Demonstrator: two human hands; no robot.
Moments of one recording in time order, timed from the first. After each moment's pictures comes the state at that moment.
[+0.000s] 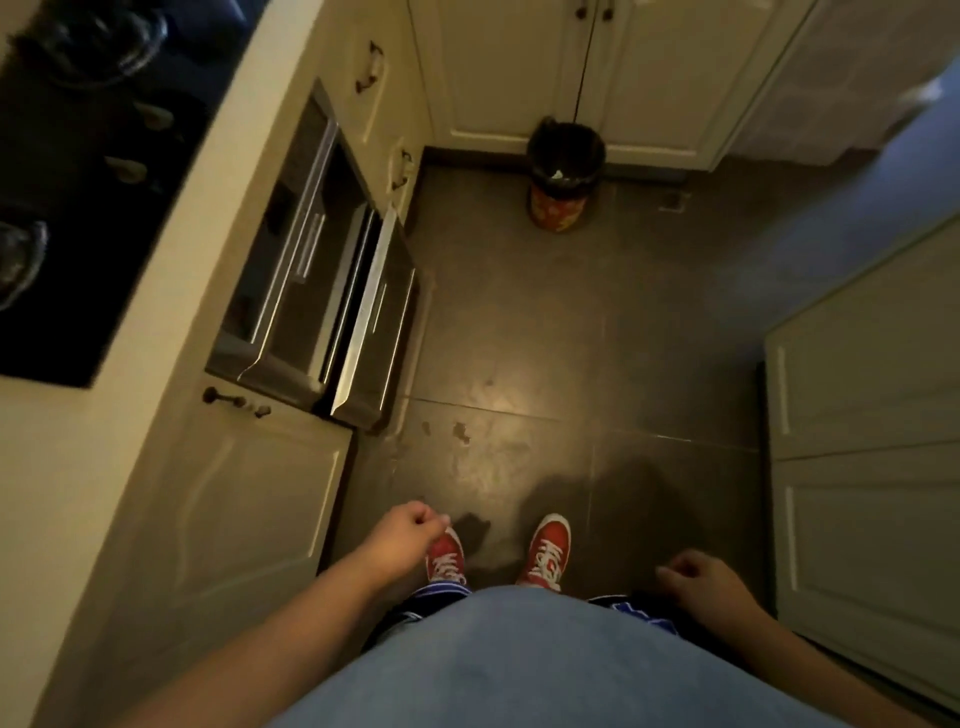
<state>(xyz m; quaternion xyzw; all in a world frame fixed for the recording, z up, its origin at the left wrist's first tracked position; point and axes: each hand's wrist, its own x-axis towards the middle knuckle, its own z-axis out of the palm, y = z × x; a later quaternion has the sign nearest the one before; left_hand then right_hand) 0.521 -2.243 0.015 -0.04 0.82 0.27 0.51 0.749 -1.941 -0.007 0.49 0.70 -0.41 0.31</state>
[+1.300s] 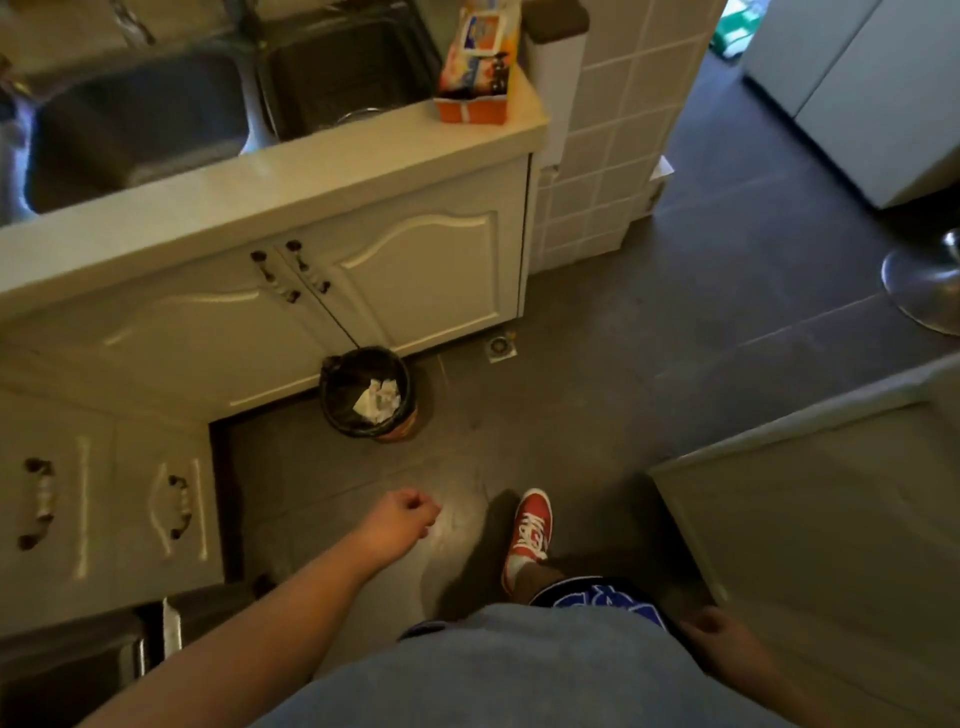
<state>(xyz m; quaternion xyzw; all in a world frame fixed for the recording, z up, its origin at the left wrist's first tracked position) 0.106 -1.601 0.011 0.20 0.79 0.16 0.55 0.510 -1.483 -0.019 0.67 0.53 -0.47 0.21</state>
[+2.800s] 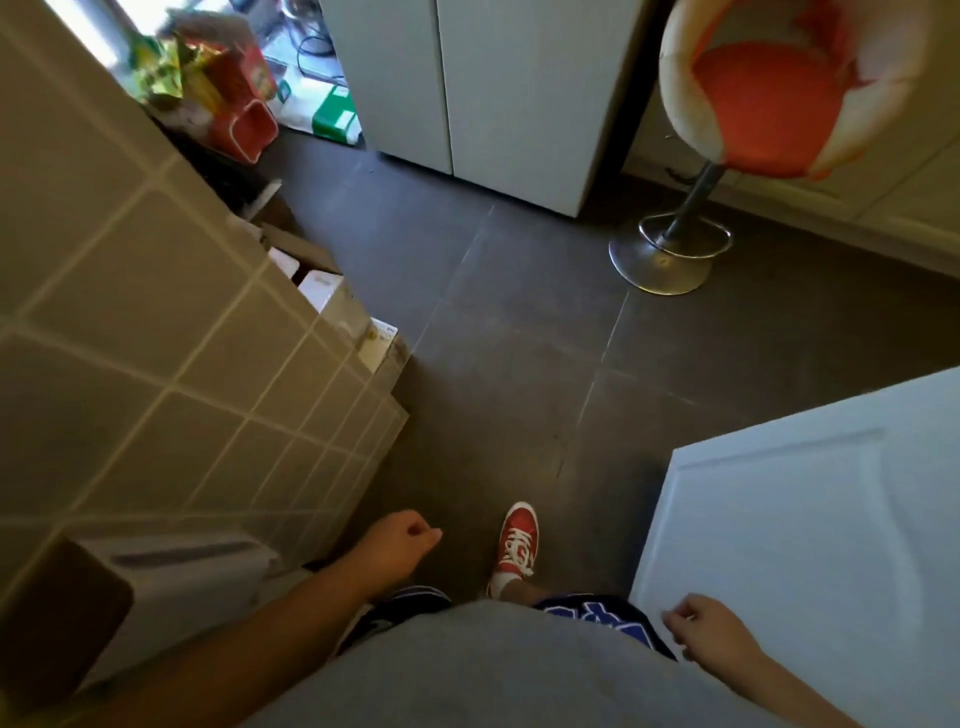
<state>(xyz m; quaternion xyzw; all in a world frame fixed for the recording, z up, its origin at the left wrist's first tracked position) 0.147 -0.808 -0.003 0.51 0.66 -0.13 0.54 0.508 -0.982 -0.019 0.83 0.23 -0.50 0.04</state>
